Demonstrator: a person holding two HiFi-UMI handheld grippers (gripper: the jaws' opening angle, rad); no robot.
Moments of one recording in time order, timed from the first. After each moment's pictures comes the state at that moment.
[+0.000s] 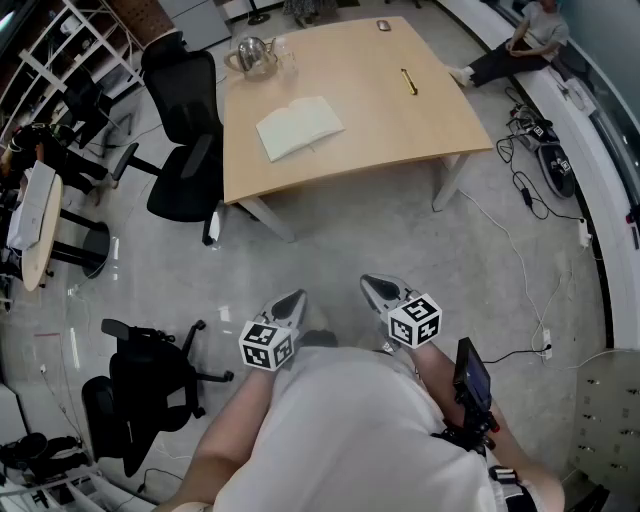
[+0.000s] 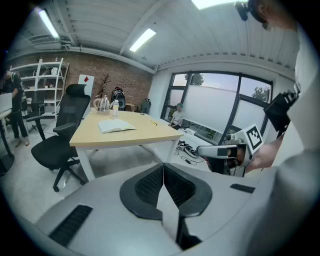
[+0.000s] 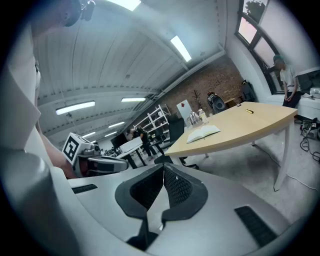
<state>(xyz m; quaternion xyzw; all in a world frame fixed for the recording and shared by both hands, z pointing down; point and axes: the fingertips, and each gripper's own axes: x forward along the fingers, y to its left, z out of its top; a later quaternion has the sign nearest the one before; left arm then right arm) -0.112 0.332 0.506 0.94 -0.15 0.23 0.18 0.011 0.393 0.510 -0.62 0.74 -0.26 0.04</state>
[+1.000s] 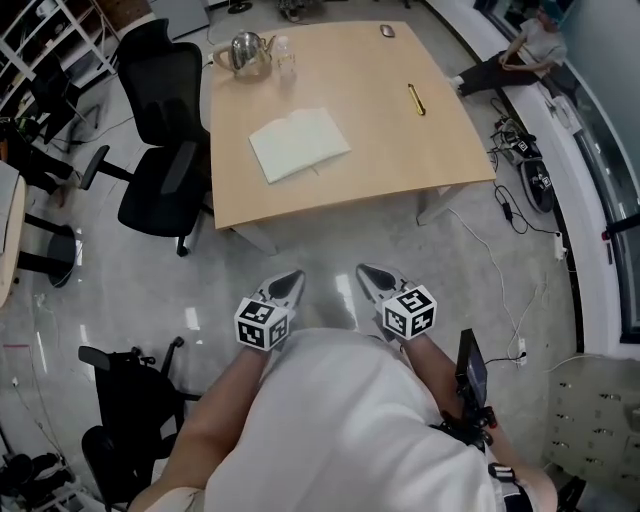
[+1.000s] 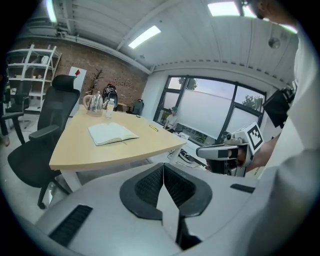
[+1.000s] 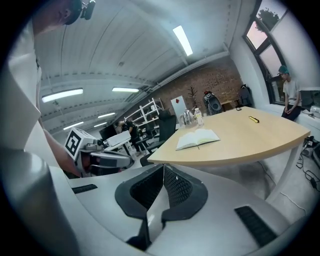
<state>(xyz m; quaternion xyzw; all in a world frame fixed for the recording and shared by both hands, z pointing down) -0.042 0.183 0.518 0.96 -0.08 0.21 0.19 0.062 0.256 0.511 -0.65 0.71 -0.25 -0.02</state>
